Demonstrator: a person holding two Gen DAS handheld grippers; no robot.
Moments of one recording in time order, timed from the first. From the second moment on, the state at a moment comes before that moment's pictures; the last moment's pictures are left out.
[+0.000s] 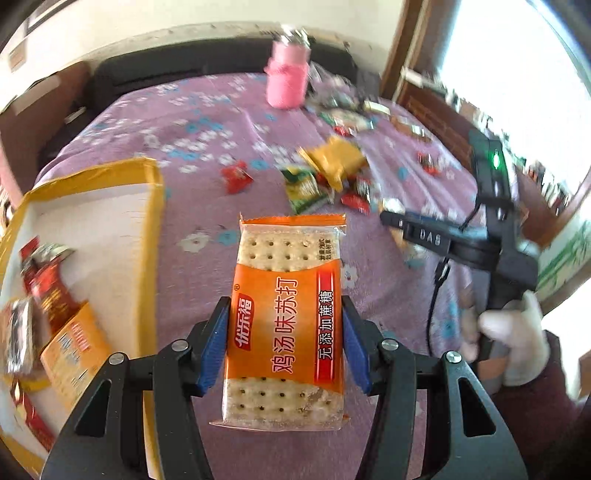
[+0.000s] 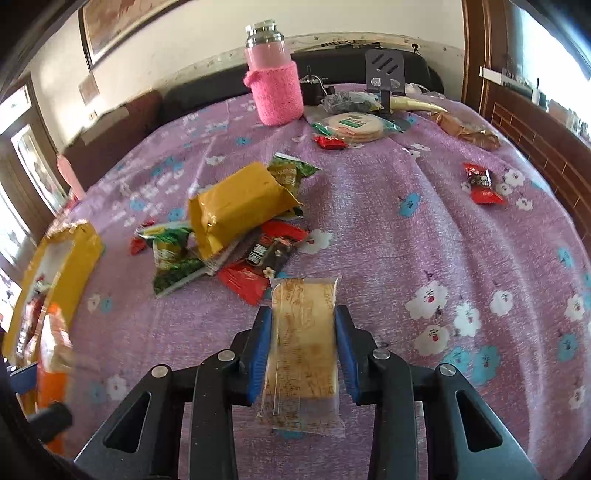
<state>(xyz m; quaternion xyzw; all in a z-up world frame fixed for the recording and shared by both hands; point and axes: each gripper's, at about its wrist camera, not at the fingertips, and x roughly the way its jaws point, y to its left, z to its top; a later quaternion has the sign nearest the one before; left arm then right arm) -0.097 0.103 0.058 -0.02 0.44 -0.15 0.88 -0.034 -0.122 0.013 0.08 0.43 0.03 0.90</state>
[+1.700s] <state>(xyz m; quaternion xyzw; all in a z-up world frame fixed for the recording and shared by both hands) -0.079 0.327 0.047 -0.11 0.44 0.06 0.89 -0.014 0.179 0.040 0.04 0.49 0.30 0.82</state>
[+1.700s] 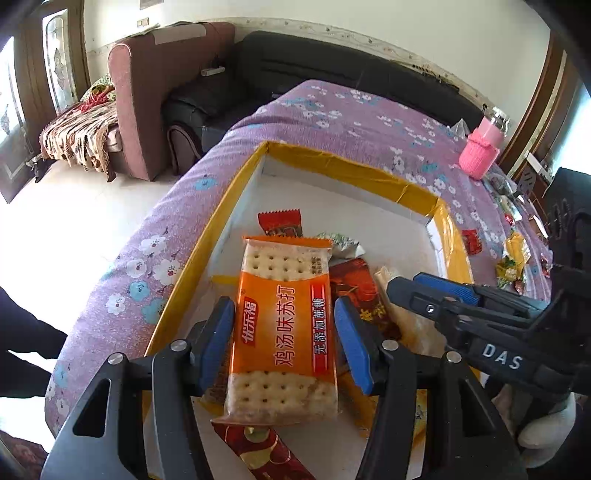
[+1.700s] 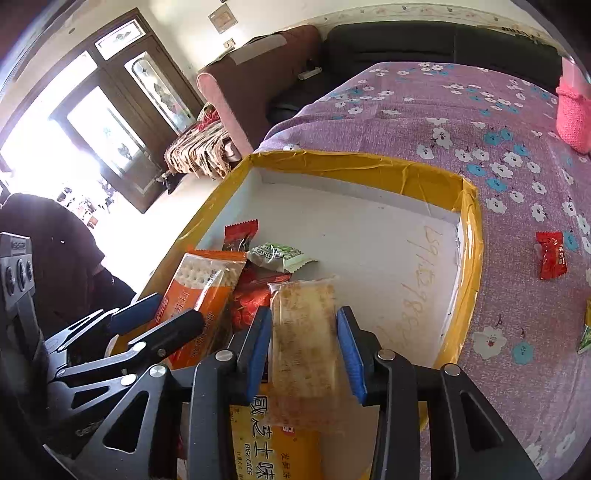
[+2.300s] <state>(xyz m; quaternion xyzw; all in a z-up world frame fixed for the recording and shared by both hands) -0.154 0.269 0.106 -0.11 0.33 0.13 0.93 -0.074 0.115 0.079 0.05 0.42 0.29 0.86</state>
